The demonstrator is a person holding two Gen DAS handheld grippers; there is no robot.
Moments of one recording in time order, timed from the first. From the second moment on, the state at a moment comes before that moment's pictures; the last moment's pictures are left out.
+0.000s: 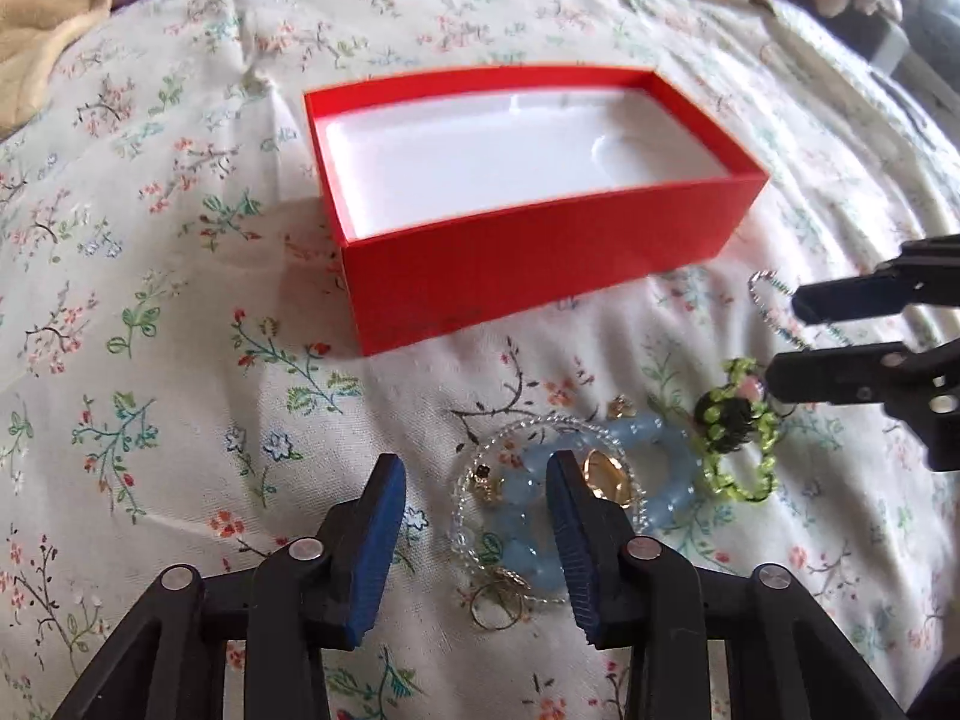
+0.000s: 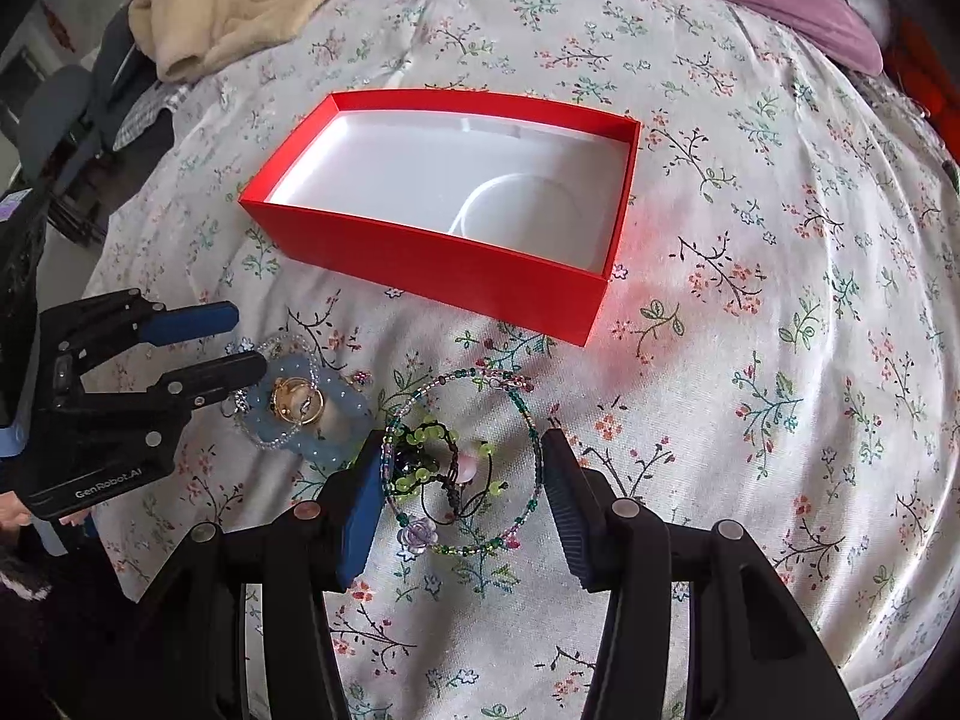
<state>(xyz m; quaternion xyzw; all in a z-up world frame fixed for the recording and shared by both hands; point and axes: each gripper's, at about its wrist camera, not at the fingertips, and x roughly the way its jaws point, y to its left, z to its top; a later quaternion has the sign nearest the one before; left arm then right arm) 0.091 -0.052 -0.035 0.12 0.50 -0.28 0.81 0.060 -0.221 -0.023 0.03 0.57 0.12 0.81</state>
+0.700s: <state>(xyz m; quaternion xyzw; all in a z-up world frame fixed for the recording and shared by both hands) 0.081 -0.064 -0.019 0.07 0.52 -0.30 0.80 0.054 -0.221 -0.009 0.05 0.55 0.12 0.82</state>
